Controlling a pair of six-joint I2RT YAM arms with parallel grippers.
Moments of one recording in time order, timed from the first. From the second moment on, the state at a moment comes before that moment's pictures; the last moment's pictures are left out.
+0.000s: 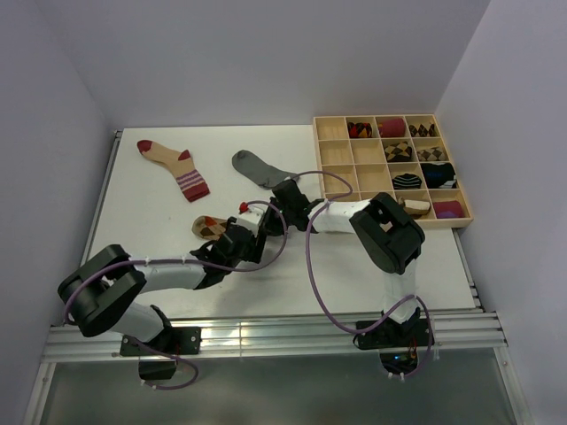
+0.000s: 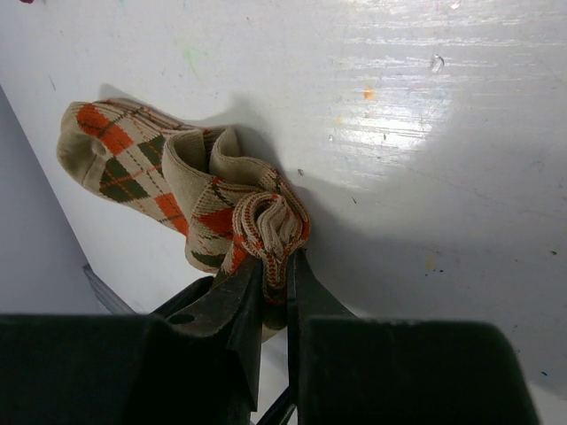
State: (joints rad) left arm -0.87 1.43 0.49 0.38 -0.37 -0.23; right arm 0.71 1.95 1.10 0.03 -0.21 1.04
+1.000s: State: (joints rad) left arm -0.87 1.48 0.51 0.31 -0.39 -0.32; right arm 0.71 1.95 1.11 0.01 -0.25 1.04
